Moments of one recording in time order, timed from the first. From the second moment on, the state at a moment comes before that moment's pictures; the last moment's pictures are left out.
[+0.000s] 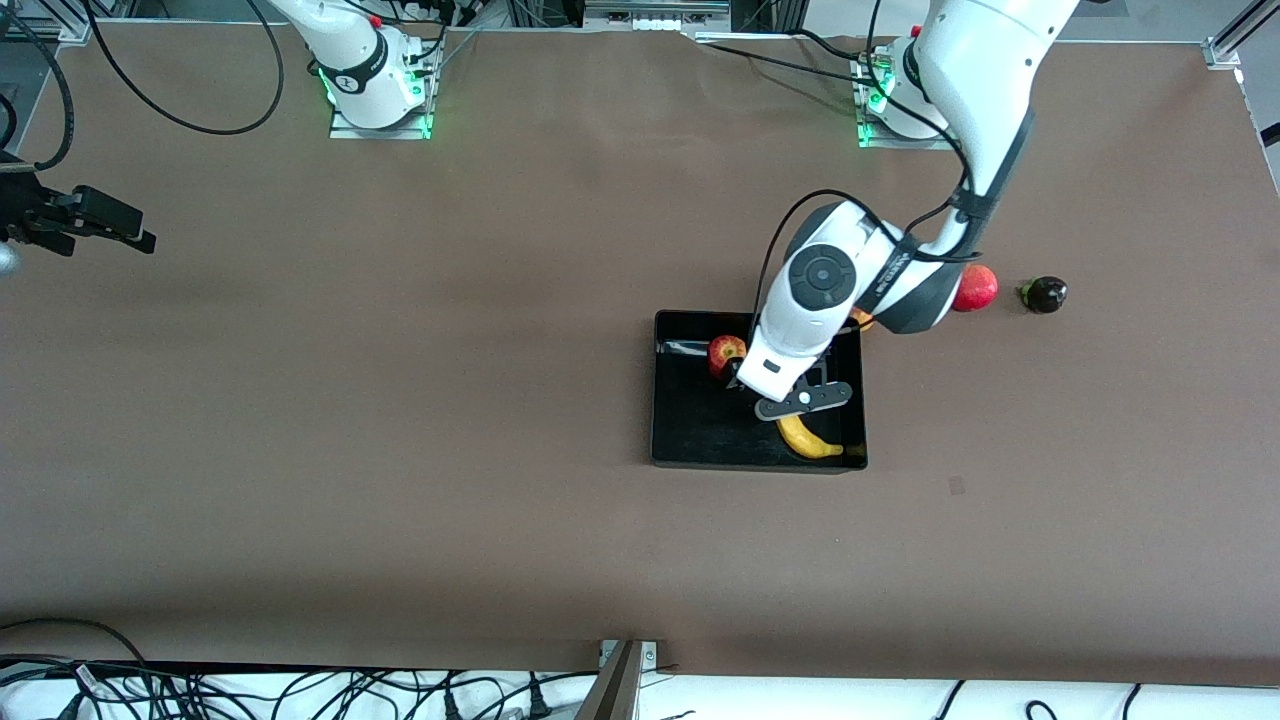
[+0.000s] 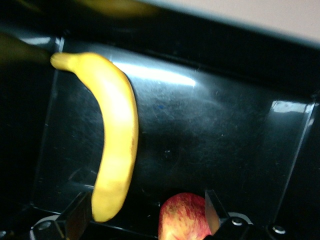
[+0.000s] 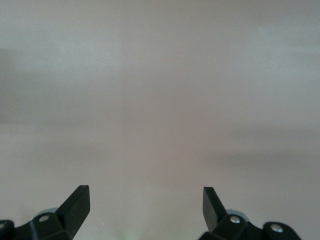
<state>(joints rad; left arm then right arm) -0.30 0.60 -0.25 -1.72 0.20 2.30 -0.90 -0.06 0.01 -0.04 -1.65 0.05 1.60 -0.13</state>
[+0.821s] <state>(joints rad) -0.36 0.63 -0.27 -1.77 0.22 2.35 -1.00 -0.06 0.01 -0.04 -1.65 0.05 1.60 -0.13</state>
